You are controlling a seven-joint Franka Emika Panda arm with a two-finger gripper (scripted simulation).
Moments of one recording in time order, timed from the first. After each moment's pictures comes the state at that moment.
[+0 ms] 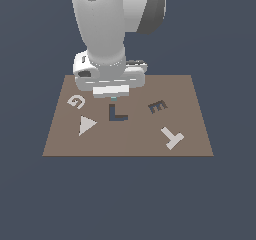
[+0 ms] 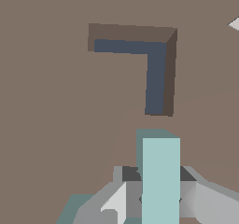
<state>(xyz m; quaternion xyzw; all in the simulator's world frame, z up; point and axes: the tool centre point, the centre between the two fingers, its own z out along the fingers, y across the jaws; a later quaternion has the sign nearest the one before) -0.059 -0.050 0.036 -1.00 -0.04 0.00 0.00</state>
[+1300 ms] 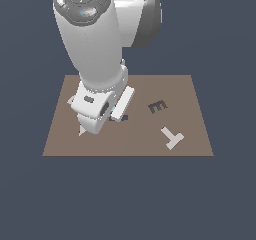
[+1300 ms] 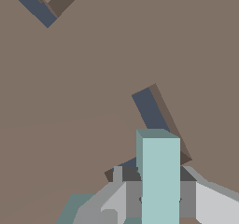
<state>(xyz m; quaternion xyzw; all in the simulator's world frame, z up) 0.009 -0.055 0.039 -0.84 -0.55 0.00 0.00</state>
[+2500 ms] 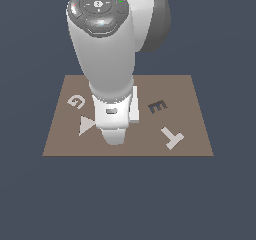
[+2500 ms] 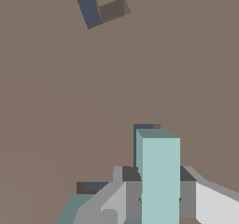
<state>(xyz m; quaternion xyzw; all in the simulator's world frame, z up) 0.031 -0.033 0.040 -0.70 -0.72 0.00 0.00</state>
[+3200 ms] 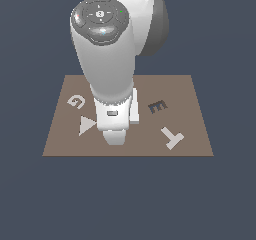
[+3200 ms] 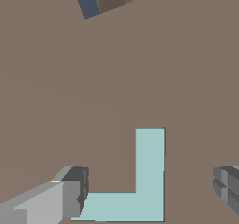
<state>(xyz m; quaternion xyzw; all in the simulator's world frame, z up) 0.031 -0.032 0.030 -0.69 -0.72 0.00 0.00</state>
